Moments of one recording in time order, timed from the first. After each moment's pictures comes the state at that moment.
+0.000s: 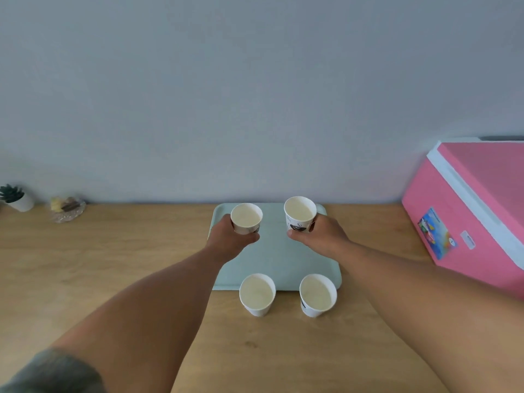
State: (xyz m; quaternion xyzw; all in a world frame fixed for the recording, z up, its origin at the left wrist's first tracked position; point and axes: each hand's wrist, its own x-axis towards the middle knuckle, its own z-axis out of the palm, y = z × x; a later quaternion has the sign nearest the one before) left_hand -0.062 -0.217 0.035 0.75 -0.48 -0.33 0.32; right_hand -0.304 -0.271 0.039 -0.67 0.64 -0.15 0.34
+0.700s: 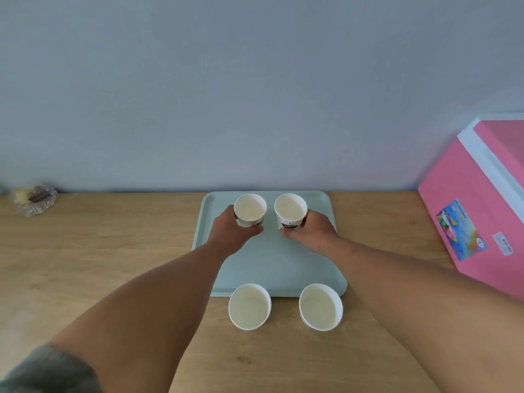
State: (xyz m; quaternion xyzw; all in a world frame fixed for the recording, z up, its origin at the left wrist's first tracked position) left_hand -0.067 -0.278 -0.020 0.76 -0.48 -0.34 0.29; right_hand -0.287 -0.322 -0.022 -0.63 0.64 -0.15 0.41
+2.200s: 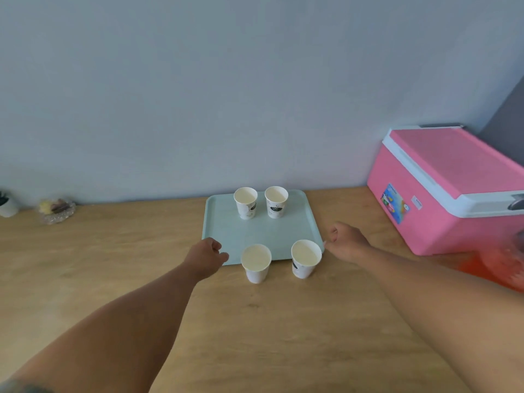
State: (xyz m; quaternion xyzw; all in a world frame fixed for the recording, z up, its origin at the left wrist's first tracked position) left_hand -0.020 -0.116 0.016 0.76 -0.53 -0.32 0.18; right_hand -0.373 -0.164 0.038 -0.62 0.73 -0.10 0.26
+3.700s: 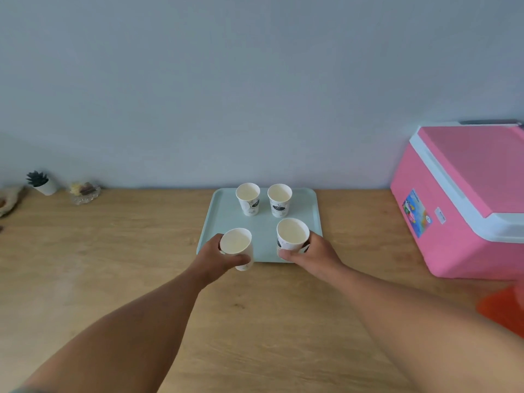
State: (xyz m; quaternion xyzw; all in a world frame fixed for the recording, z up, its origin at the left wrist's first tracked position) left_hand -0.081 -0.105 0.015 0.74 -0.46 -0.39 0.31; right_hand -0.347 -0.169 0.008 -0.64 0.57 -0.23 0.46
